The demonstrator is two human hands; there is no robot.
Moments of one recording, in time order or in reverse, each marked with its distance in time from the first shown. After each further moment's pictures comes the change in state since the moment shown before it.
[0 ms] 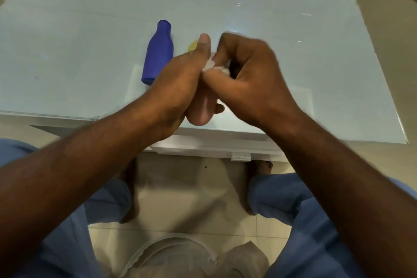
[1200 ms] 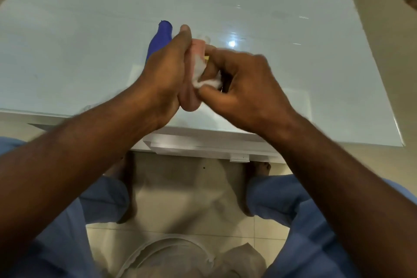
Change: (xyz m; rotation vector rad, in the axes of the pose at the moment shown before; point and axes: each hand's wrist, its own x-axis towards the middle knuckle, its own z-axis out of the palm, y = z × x) left_hand 0.037 -0.019 -0.028 -0.258 0.153 -0.094; right_hand -0.003 0.005 0.000 -0.233 -0.135 -0.029
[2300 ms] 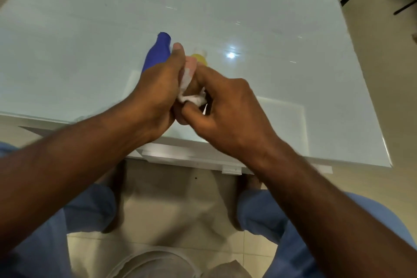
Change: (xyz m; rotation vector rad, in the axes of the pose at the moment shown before) left_hand -0.002 -0.005 0.003 -0.046 0.043 0.028; right_hand -0.007 -0.011 0.008 -0.042 -0.046 -0.013
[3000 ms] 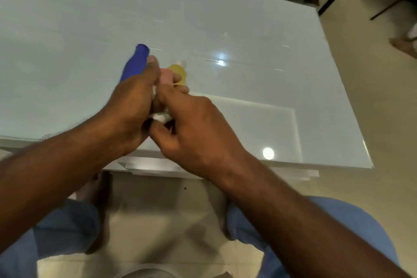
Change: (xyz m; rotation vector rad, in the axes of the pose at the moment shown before) left_hand 0.001 -0.003 0.007 0.051 -0.009 -0.043; right_hand -0.004 -0.005 0.007 0.044 -0.071 -0.006
